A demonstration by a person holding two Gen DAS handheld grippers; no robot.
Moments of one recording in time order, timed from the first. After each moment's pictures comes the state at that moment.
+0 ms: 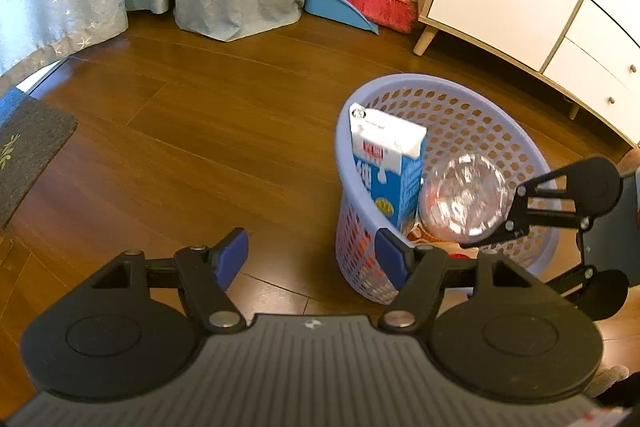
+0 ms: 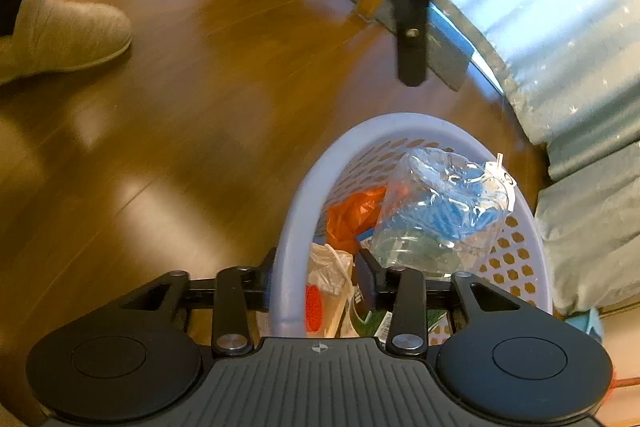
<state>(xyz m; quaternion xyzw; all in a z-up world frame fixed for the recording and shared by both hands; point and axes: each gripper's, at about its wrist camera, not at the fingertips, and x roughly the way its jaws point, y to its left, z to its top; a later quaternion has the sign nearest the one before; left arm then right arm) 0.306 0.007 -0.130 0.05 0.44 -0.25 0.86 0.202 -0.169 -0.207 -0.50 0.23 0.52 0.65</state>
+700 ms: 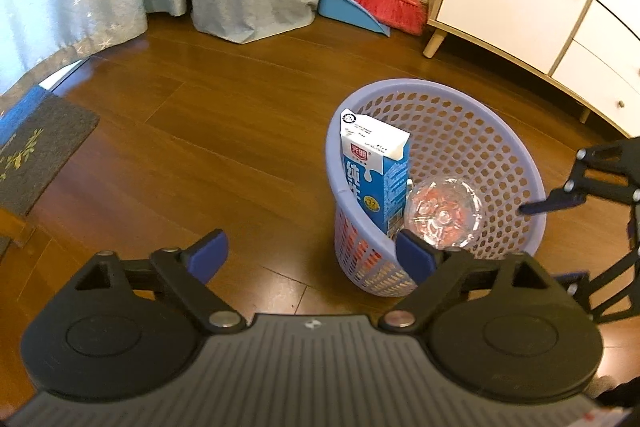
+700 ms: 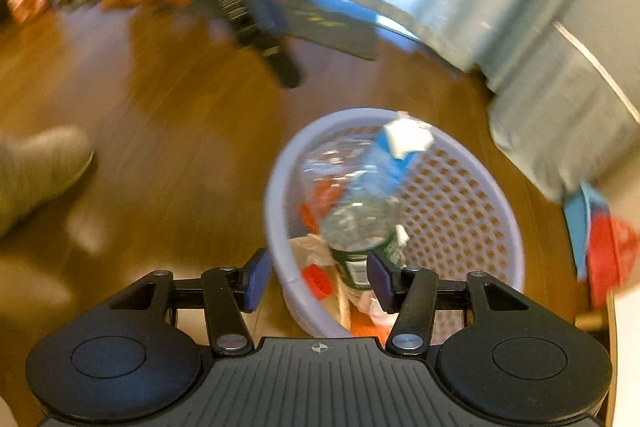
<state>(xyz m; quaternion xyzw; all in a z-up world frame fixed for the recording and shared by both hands) 0.283 0.002 -0.104 0.05 0.45 -0.21 0.87 0.196 -0.201 -0.130 -0.33 0.34 0.42 0.77</state>
